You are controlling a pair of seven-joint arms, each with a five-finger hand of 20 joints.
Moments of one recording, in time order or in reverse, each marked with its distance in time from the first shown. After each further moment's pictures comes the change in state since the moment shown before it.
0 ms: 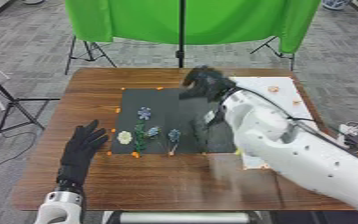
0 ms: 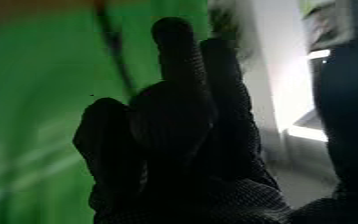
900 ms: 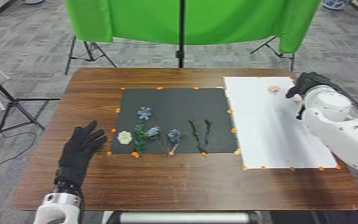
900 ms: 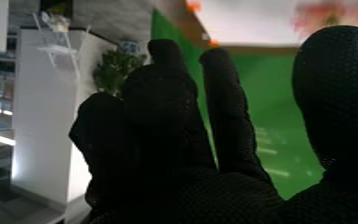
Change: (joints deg) left arm 0.6 0.0 -0.5 -0.3 0.1 0.0 -0.1; right arm -1.3 7.9 8.6 27.8 -3.9 -12.9 13.2
